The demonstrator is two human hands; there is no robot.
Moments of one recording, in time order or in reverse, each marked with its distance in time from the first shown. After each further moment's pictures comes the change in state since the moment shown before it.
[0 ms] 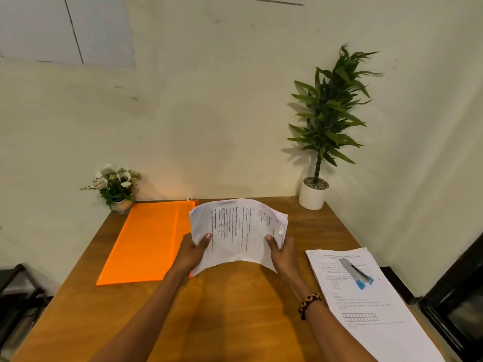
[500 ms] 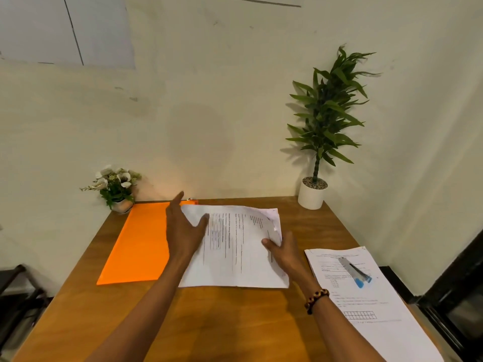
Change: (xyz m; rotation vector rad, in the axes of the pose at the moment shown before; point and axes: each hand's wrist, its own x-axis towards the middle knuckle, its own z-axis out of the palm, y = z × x) left_hand -0.004 0.060 -0.008 0.324 0.411 0.290; right_hand 0.006 -0.010 -0.013 -0.146 -0.138 0.079
